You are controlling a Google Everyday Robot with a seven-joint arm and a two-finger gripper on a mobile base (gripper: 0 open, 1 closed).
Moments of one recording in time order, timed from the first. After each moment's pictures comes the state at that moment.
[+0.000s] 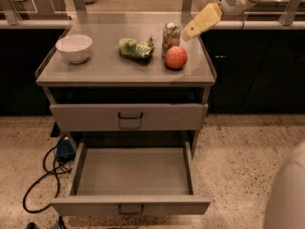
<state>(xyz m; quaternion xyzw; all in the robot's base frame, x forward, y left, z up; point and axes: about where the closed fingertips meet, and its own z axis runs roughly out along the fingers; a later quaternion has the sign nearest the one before) 0.696 -0.166 0.995 -0.37 0.86 0.09 0.35</state>
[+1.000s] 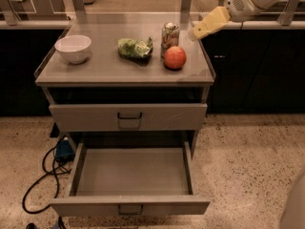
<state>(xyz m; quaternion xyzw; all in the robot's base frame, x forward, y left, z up) 0.702 -0.188 0.987 -0.32 0.87 0.10 0.36</state>
